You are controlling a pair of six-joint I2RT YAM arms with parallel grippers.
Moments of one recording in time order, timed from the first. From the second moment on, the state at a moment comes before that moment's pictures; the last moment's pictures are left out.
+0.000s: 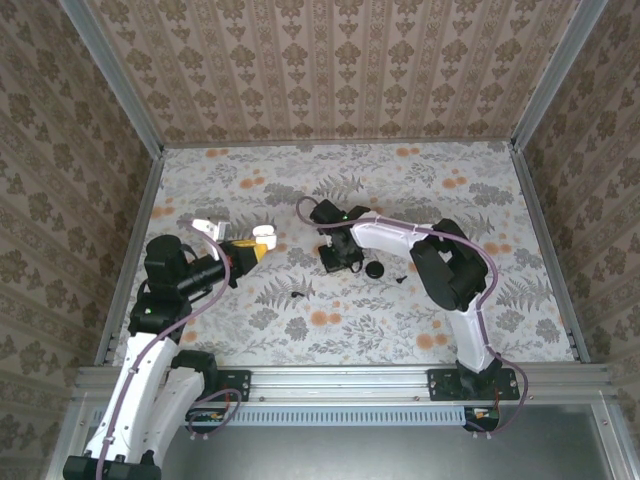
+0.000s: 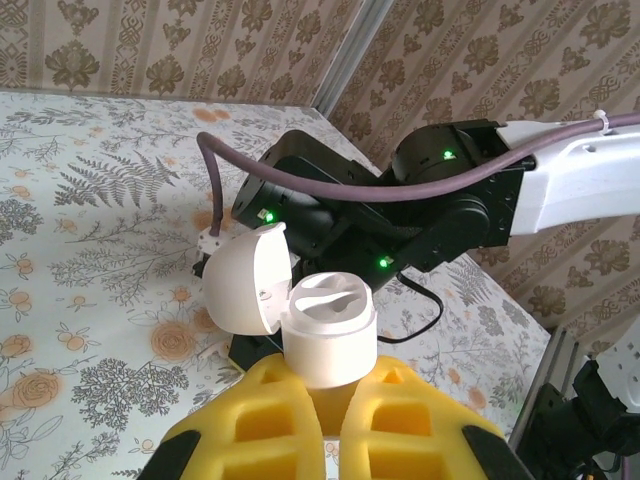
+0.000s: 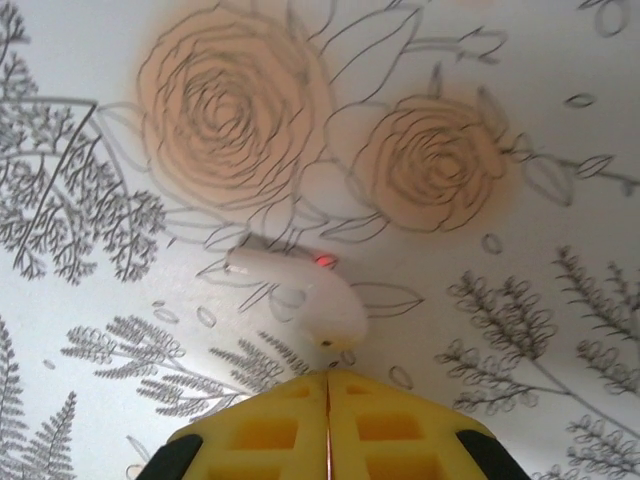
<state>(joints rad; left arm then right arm) -0.19 0.61 0.61 -0.27 0.80 -0.30 0.69 2.08 1.49 -0.75 -0.03 0.40</state>
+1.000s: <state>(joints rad) -0.20 0.62 0.61 -0.24 0.80 -0.30 0.64 2.07 1.51 -0.68 -0.04 0.57</state>
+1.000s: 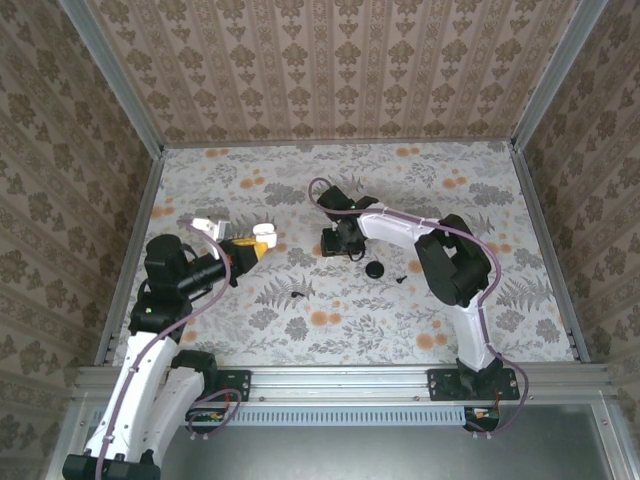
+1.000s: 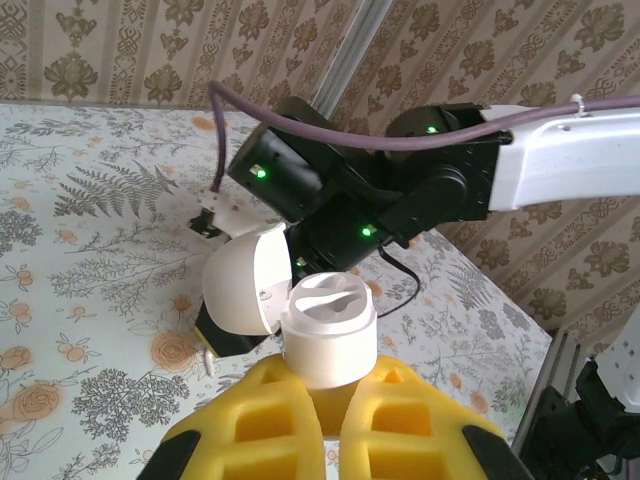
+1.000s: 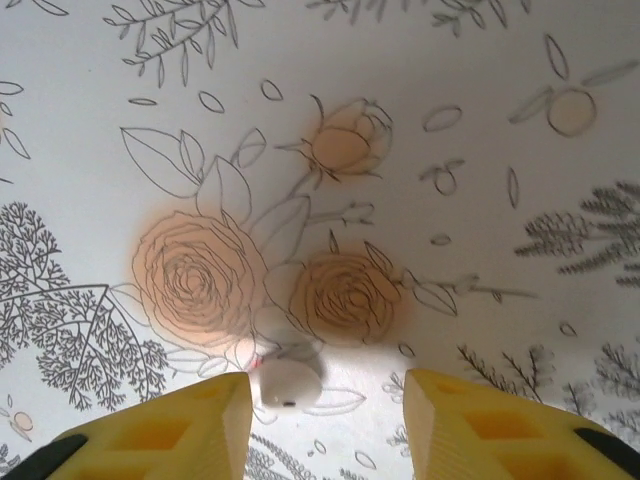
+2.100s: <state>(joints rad) -0.29 0.64 0.54 -0.02 0.86 -0.23 0.68 2.10 1.52 -0.61 -0.06 0.76</state>
